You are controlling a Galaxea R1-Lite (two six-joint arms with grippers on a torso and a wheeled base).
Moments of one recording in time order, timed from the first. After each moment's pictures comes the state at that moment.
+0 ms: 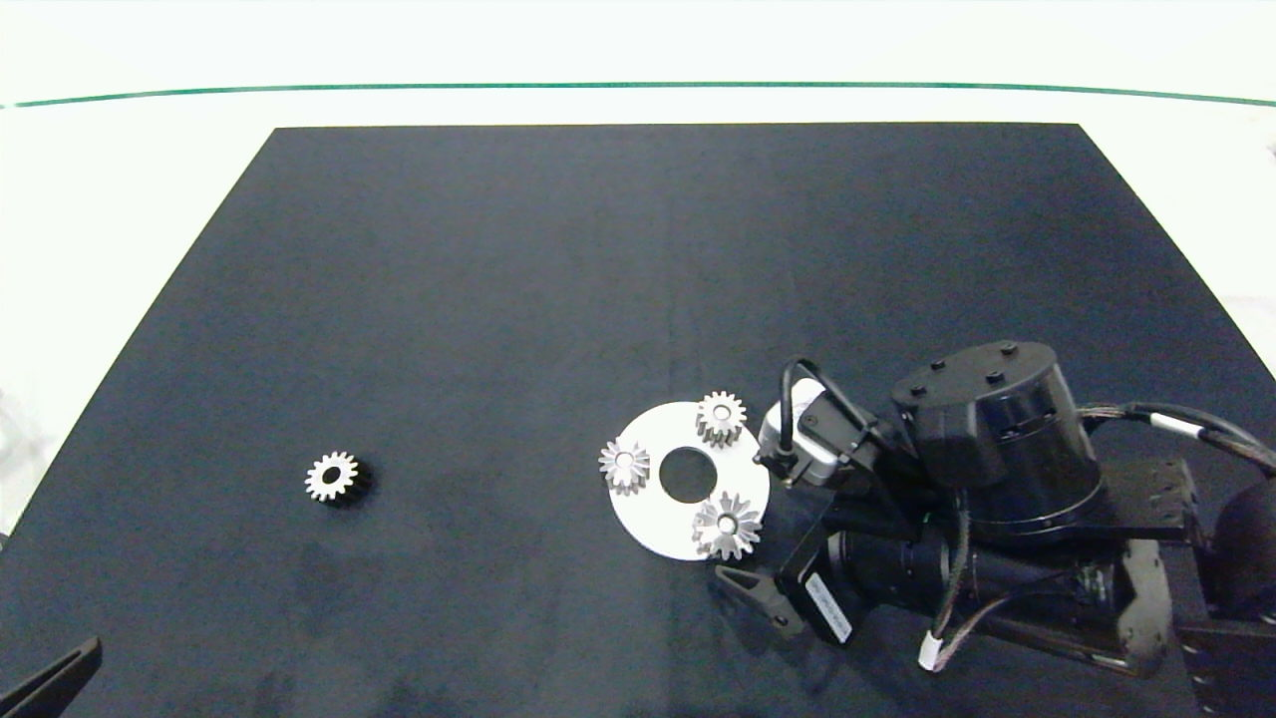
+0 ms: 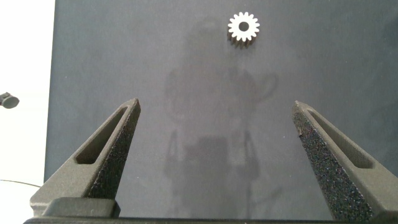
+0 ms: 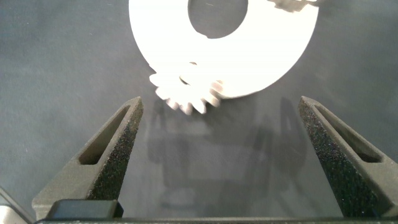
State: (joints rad) left arm -0.03 0.54 -0.51 0.25 0.06 0.05; right arm 0.82 1.66 -0.92 -0.11 -0.18 -0.15
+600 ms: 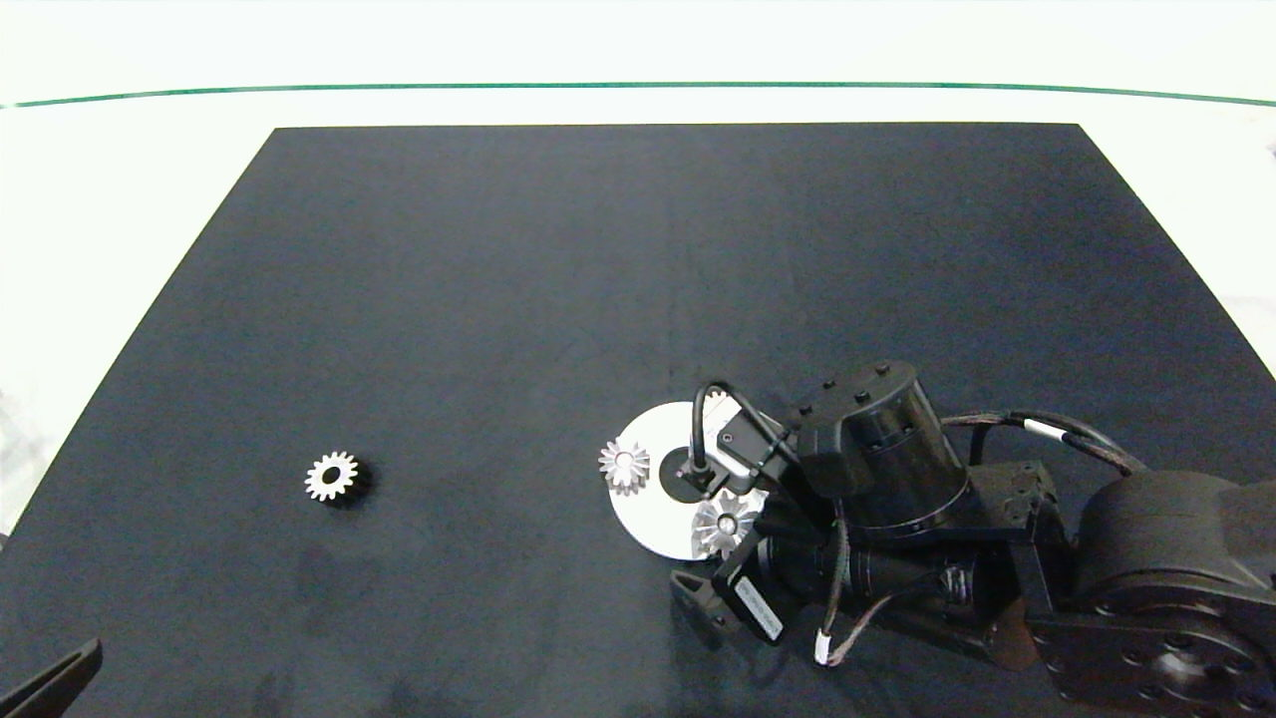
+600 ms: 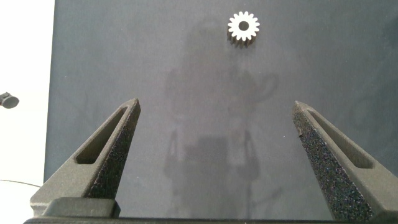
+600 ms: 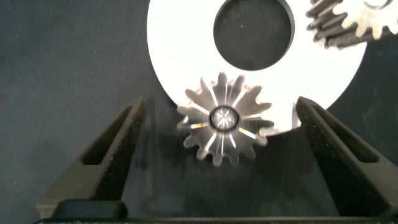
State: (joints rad) left arm -0.03 0.54 -0.51 0.25 0.06 0.05; right arm 0.86 1.78 -1.00 -0.11 -0.23 -0.16
